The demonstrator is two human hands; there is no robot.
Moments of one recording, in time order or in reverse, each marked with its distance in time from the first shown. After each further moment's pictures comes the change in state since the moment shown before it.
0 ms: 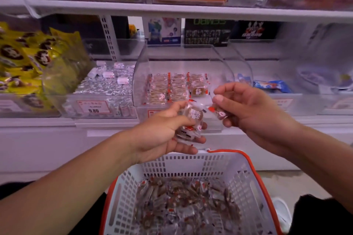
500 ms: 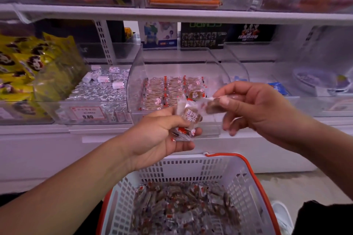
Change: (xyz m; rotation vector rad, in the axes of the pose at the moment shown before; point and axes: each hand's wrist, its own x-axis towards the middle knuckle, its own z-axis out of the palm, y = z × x) left_hand 0.001 0.008 0.008 -0.168 0.009 0.060; right_hand 0.005 -0.012 -0.026 -0.070 -0.219 -0.074
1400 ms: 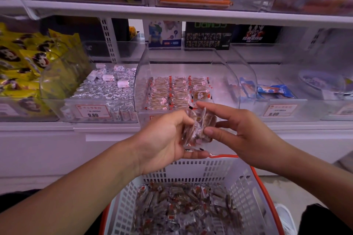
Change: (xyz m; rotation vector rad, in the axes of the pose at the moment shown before) left_hand -0.007 0.002 0.004 0.038 -0.089 -0.079; right_hand -0.002 0.030 0.034 -0.523 -0.056 -0.199
